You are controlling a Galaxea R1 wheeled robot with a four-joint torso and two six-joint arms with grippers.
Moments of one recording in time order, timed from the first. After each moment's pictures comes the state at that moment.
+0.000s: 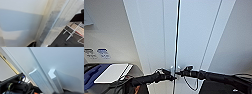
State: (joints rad) left arm 0.45 2.85 -1.94 0.29 0.20 -0.25; right arm -0.41 2.71 -1.79 -0.04 -0.09 0.12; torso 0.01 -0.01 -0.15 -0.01
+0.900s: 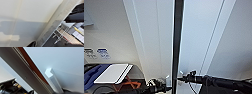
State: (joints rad) left arm 0.62 2.54 -1.54 0.29 0.01 -0.23; right arm -0.48 2.56 -1.57 -0.05 -0.10 0.11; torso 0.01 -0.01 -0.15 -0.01
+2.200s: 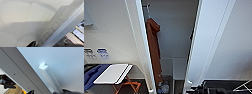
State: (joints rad) left arm 0.80 2.14 -1.21 0.38 -0.07 -0.21; right arm -0.63 2.32 -1.29 -0.19 -0.04 0.10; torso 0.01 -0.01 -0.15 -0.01
